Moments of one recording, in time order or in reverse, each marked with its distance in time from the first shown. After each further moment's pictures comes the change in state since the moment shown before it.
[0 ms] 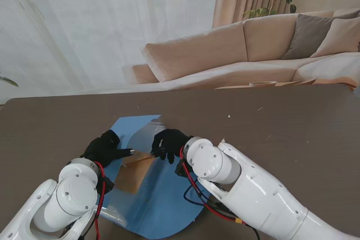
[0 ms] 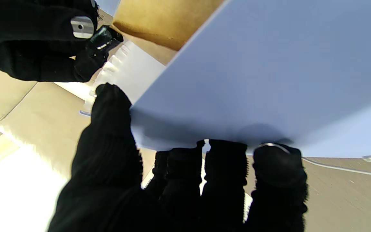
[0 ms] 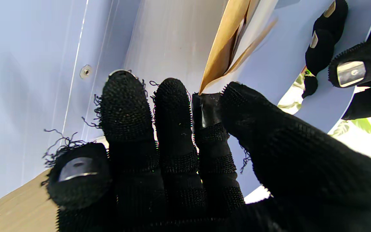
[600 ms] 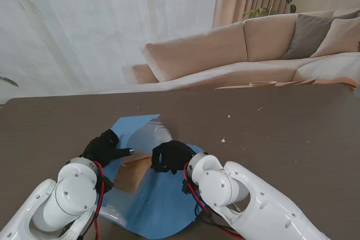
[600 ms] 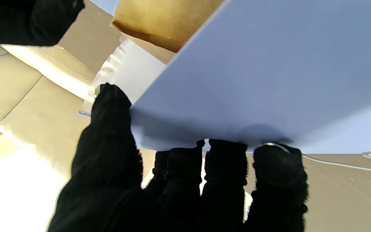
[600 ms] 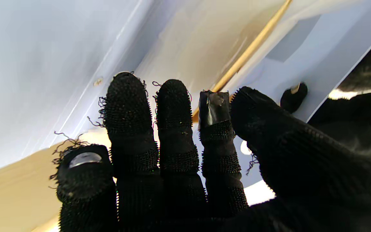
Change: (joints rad) left arm 0.001 0.001 -0.007 0.002 0.004 -0.008 -0.006; right arm -0.156 0.078 0.035 -0.171 -0.301 -0.129 0.030; left_hand 0.000 0.001 0.000 -0.001 0.000 0.000 0.000 0.000 0.000 0.000 0.000 0.000 0.000 0.000 0.000 0.000 -0.002 0.001 -0.004 0.000; right_hand -0.052 0.076 -0.054 -0.002 0.013 -0.072 -0.018 -0.063 -0.029 -0.013 -0.053 0.030 -0.076 0.000 -0.024 0.000 -0.167 0.000 -0.012 0.035
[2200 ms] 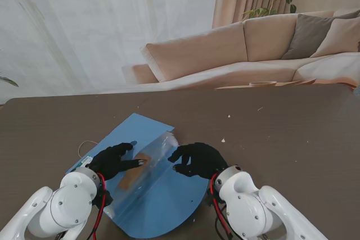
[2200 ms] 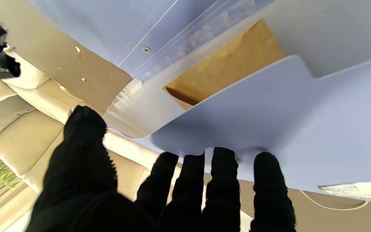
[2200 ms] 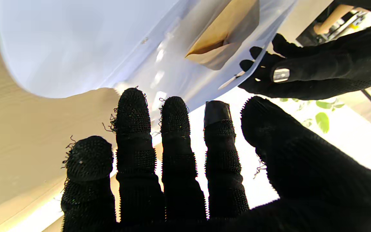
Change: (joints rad) left arm 0.056 0.040 -0.015 0.002 0.042 -0.153 -0.160; right arm -0.391 0.027 0.319 -0.297 -0.215 -0.025 -0.018; left_hand -0.237 0.127 0.058 0.016 0.079 -0.121 -0.744 -0.704 -0.467 0.066 -0.538 -0.349 -0.584 -0.059 -0.601 -0.136 -0.622 -0.140 -0.696 -0.032; right_hand -0.056 0.113 -0.097 0.065 -0.092 -0.036 -0.382 0.016 -0.267 -0.014 -0.094 -0.013 -0.290 -0.001 -0.175 0.000 -0.292 -0.013 -0.226 0.074
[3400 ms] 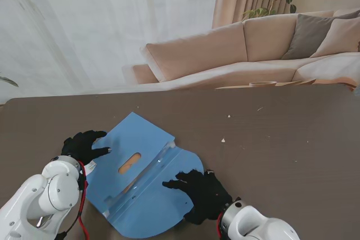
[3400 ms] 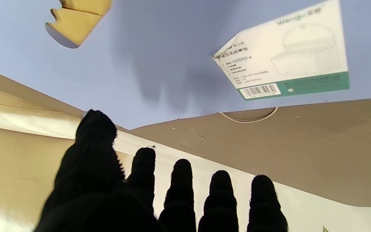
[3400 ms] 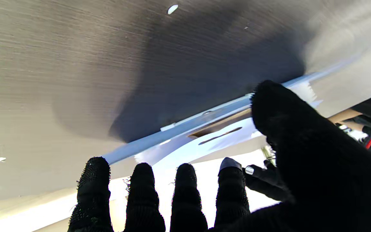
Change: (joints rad) left arm -0.096 0.001 -0.086 0.218 0.252 -0.072 0.040; right arm -0.214 0.069 0.033 -0.049 -0.372 -0.194 0.107; left_hand 0.063 0.045 0.000 0.011 0.011 -0.239 -0.011 -0.032 -0.142 -0.156 -0.093 -0.063 -0.167 -0.072 -0.314 -0.142 -0.038 -0.117 -0.607 0.007; right_hand -0.021 -0.126 -0.027 0.034 -0.623 -0.113 -0.230 0.072 -0.678 -0.141 -0.381 -0.200 -0.706 -0.112 -0.508 -0.240 -0.517 -0.098 -0.670 -0.133
